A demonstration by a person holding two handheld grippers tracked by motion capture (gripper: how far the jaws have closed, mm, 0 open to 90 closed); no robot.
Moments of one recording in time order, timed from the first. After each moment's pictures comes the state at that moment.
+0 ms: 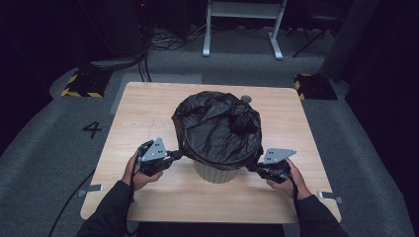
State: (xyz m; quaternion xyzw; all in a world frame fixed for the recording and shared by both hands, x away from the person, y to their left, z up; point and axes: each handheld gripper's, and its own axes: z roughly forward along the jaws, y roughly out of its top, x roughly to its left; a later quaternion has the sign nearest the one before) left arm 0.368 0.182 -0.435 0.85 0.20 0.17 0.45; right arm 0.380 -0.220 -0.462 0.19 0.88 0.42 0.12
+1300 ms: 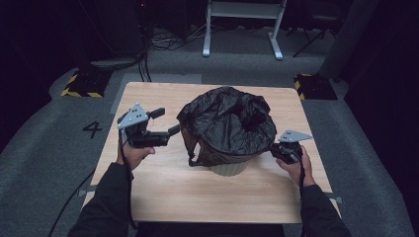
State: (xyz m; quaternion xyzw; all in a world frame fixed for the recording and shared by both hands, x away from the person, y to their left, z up) left arm 0.400 0.205 -0.348 0.73 0.30 0.19 0.58; right arm 0.429 -0.265 -0.462 0.32 0.82 0.43 0.19
